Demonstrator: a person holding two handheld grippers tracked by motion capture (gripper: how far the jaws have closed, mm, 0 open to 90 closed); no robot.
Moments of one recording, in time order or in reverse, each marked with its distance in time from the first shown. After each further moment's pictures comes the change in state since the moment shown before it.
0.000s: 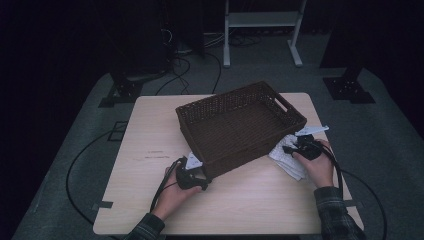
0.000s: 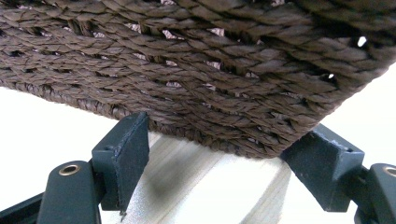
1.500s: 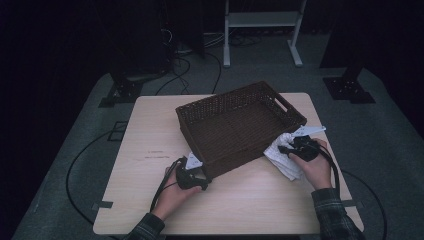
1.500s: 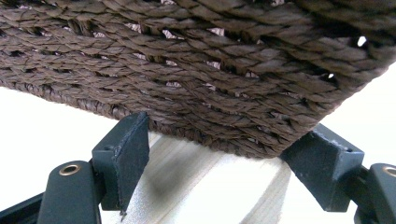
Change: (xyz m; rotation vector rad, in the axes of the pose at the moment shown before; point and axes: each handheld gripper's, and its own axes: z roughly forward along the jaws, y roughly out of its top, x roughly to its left) left arm 0.000 0.000 0.000 0.000 0.000 -0.001; right arm 0.020 0.009 -0.007 -0.023 0.019 -0.061
